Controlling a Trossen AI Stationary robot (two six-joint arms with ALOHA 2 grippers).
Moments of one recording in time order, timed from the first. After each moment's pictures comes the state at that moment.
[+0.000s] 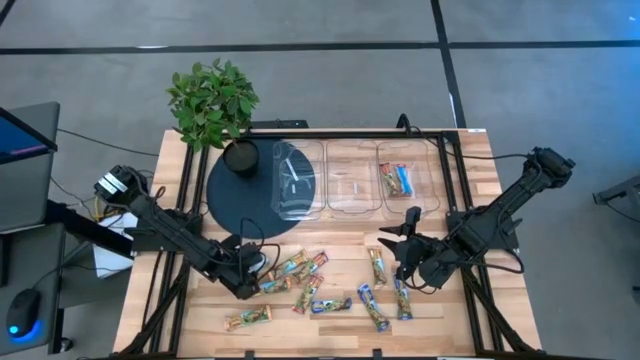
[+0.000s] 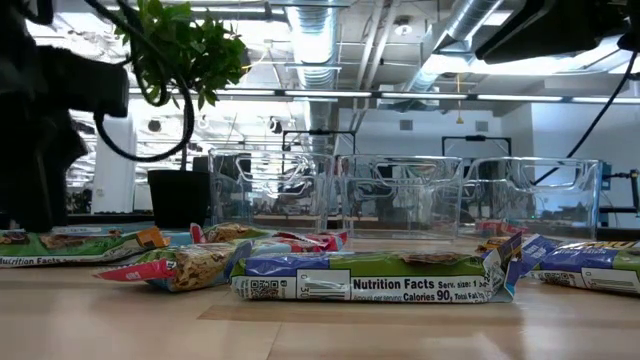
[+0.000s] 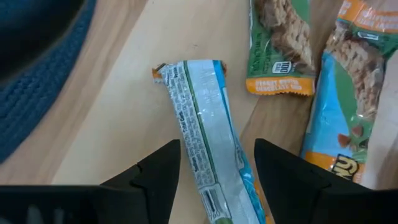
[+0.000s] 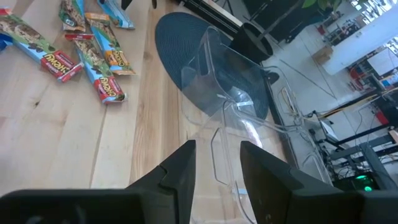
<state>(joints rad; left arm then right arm) -0.63 1.47 0.68 -0.50 -0.29 -1.09 0.69 1.20 0.76 -0.42 0.94 0.02</state>
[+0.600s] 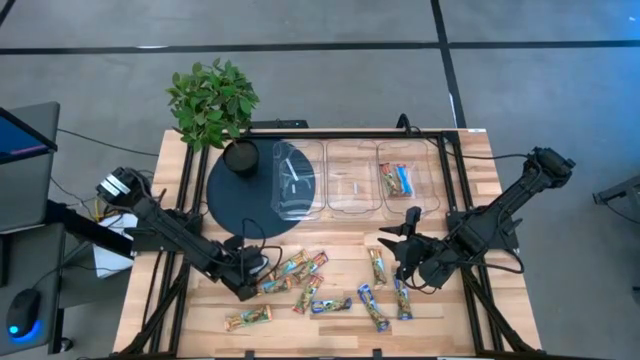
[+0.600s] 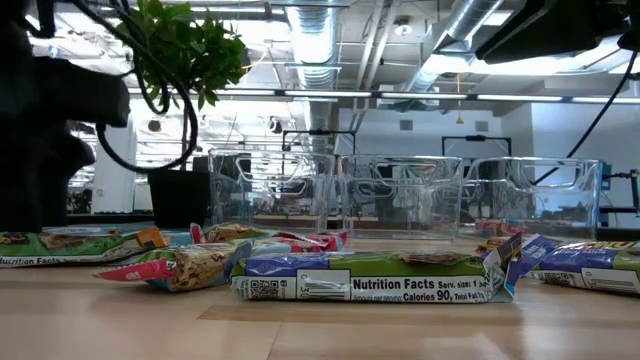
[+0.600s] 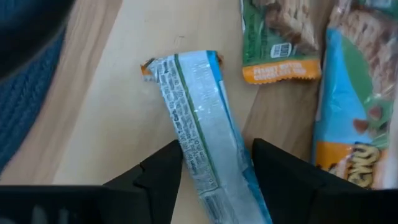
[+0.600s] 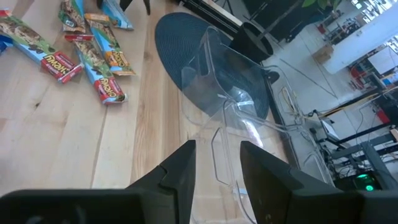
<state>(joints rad) -0.63 1.51 0.67 -0.46 -0.27 -0.97 0.69 1.20 0.76 -0.42 0.94 0.03</state>
